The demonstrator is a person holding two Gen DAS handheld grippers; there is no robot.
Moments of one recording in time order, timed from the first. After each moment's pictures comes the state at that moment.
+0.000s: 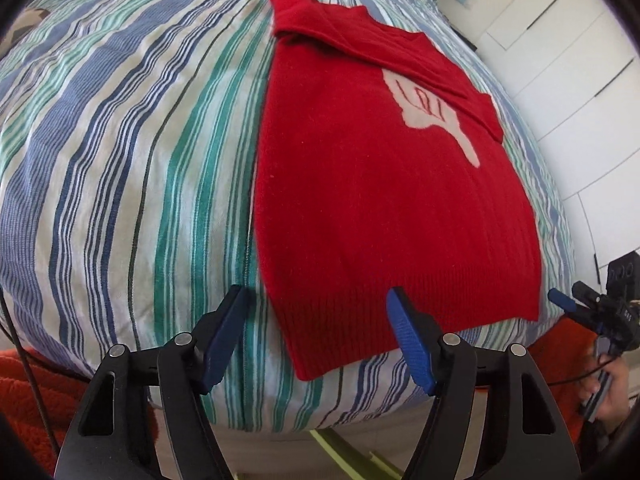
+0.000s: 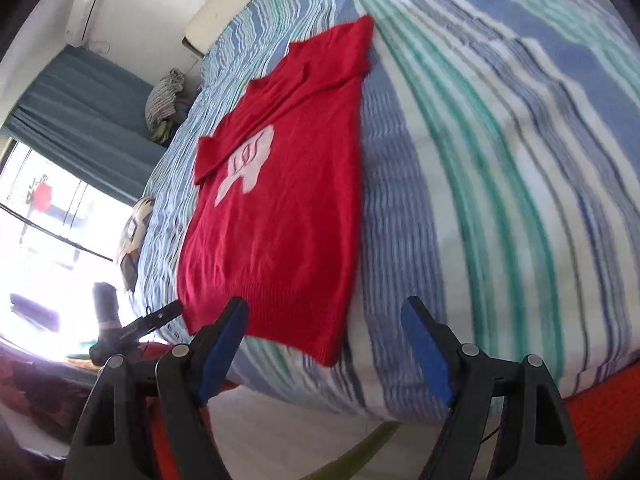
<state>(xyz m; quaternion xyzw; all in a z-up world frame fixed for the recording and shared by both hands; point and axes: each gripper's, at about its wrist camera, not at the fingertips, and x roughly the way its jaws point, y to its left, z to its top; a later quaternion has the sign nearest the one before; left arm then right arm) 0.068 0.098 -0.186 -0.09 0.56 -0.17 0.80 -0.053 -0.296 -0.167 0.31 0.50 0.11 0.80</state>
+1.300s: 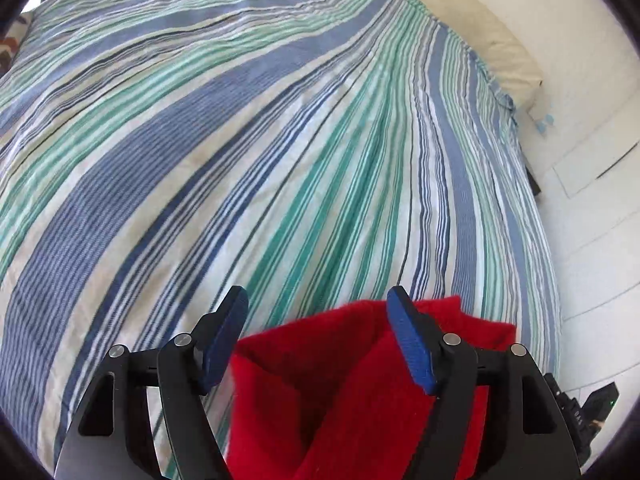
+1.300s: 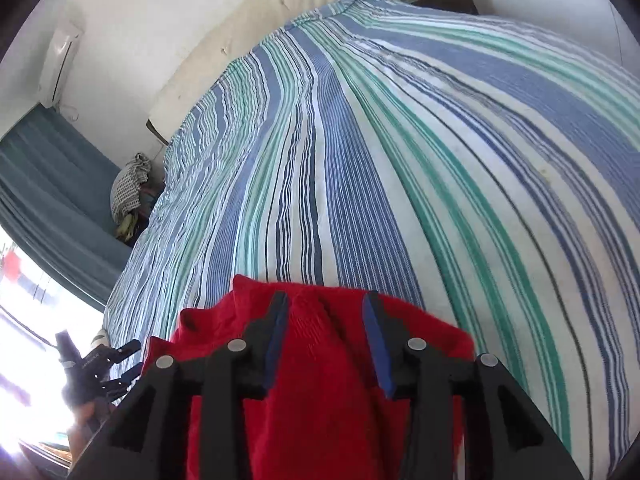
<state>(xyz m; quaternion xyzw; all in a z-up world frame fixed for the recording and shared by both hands) 0.418 0.093 -0.147 -0.23 0.48 -0.06 0.85 0.309 -0.364 -0.156 0.30 0.38 0.00 0.87</state>
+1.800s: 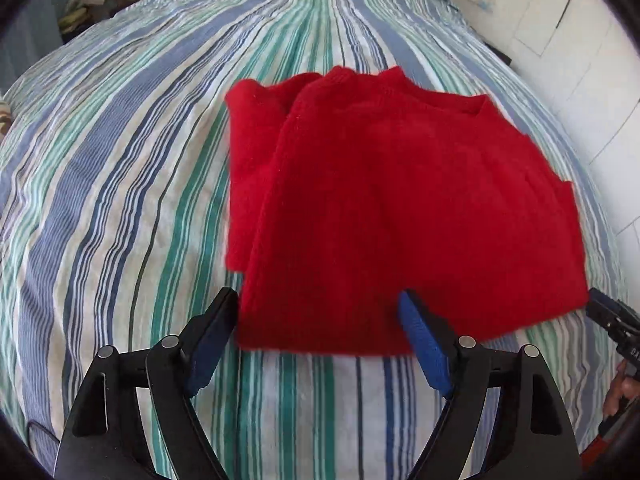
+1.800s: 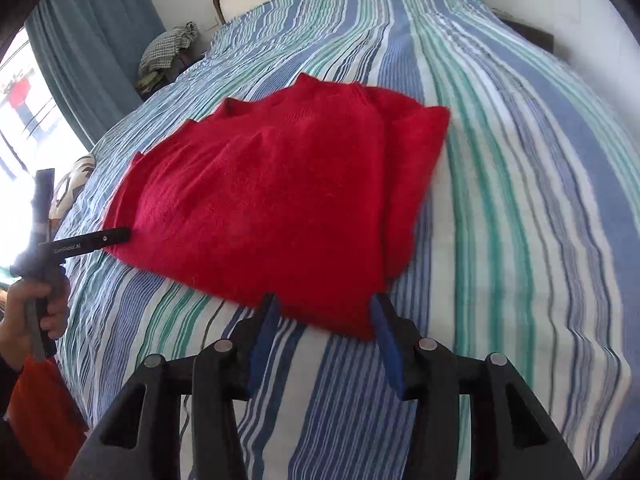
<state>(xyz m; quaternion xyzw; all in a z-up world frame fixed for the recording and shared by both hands) 0.239 0.048 -0.163 -0.03 0.50 -0.12 0.85 0.143 -0.298 -0.168 0.09 0.47 0.06 0.88</state>
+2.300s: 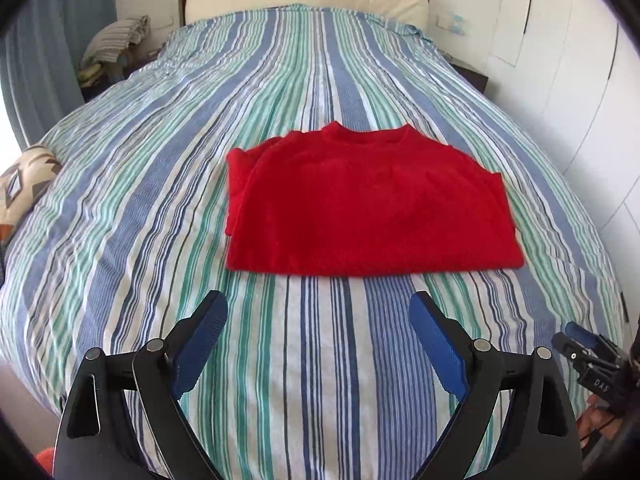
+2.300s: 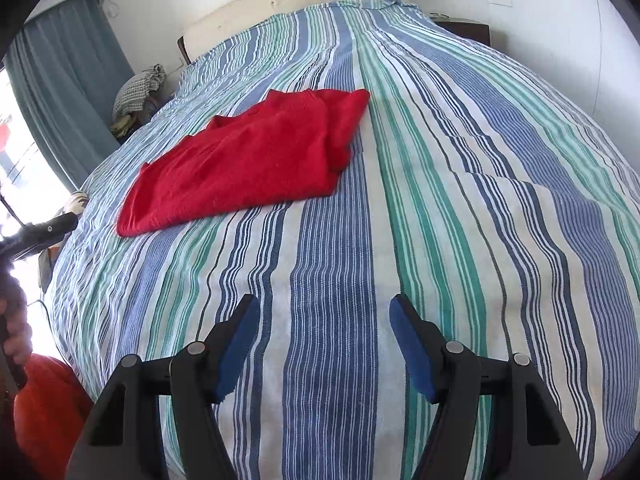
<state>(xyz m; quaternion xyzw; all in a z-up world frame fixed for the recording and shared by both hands) 0.125 0.013 -0.076 0.02 0.43 -0.10 0.90 0.018 -0.302 -0.159 0.15 0.43 -0.01 0.89</state>
